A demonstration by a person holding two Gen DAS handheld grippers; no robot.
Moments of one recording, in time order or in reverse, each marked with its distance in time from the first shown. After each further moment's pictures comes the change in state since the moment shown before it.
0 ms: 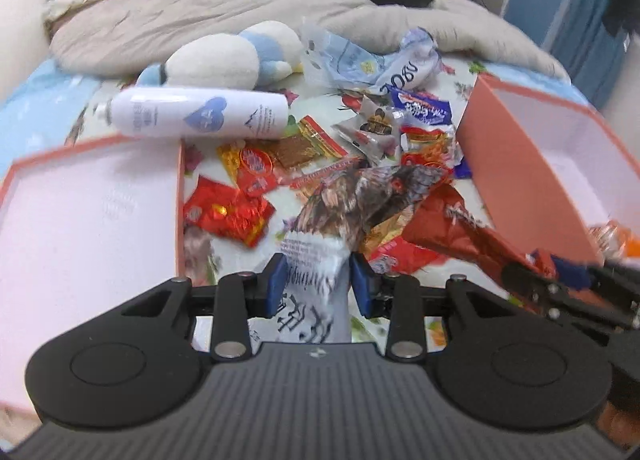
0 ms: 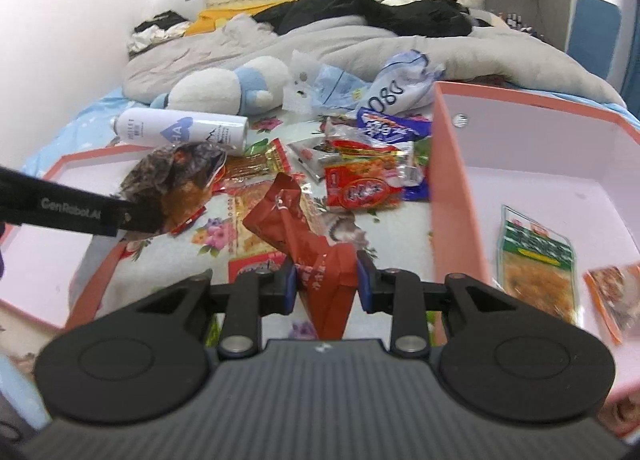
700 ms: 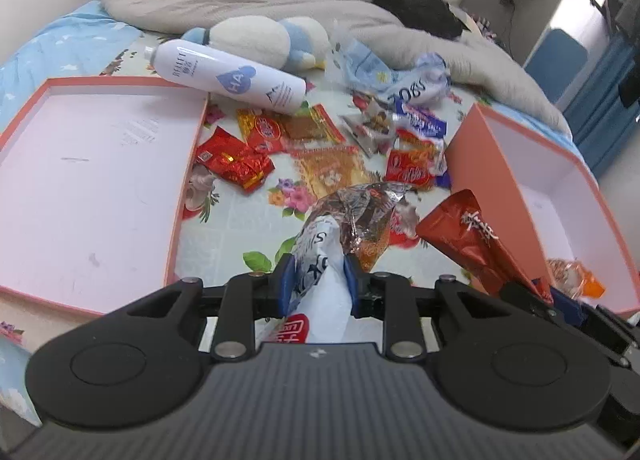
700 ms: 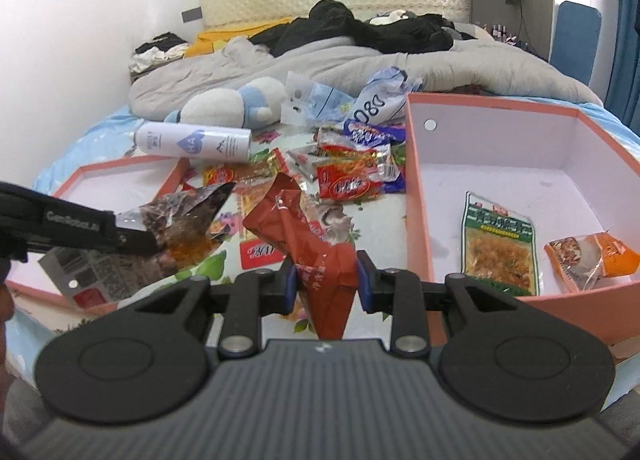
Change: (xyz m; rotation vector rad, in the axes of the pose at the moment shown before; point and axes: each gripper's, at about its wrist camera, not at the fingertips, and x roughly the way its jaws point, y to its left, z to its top) left arm -0.049 -0.004 -0.041 -0.200 -0.032 -0.010; right arm -0.058 -0.005 -0.019 0.023 -0.061 -0.006
